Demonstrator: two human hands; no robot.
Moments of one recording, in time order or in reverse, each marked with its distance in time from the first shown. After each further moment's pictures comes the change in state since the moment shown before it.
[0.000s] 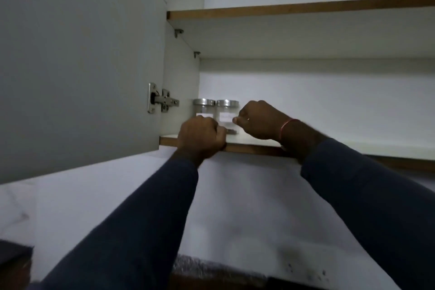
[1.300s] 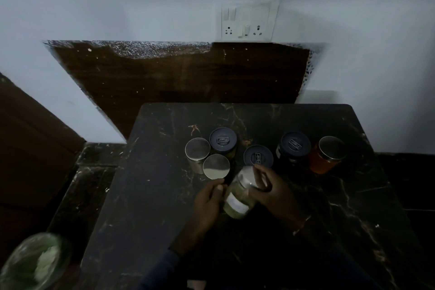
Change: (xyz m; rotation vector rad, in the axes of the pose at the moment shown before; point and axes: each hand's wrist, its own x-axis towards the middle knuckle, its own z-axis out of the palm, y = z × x) left_hand -0.610 0.222 -0.036 -0.933 -0.975 -1.226; right_hand -0.638 0.026 0.220 1.058 -0.548 1.006
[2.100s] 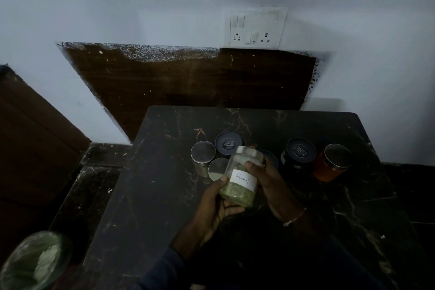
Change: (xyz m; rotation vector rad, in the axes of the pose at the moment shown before) left_hand -0.005 0.038 -0.003 -0.543 -0.241 -0.303; right_hand 0.017 -0.042 0.020 0.533 -0.023 -0.007
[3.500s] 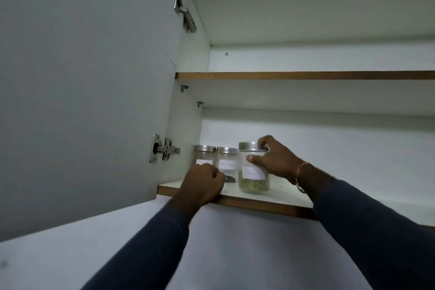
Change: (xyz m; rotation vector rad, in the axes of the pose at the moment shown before) left_hand -0.072 0.614 0.076 1.169 0.622 1.386; right_hand 0.123 -0.596 0.242 -0.849 0.082 -1.052
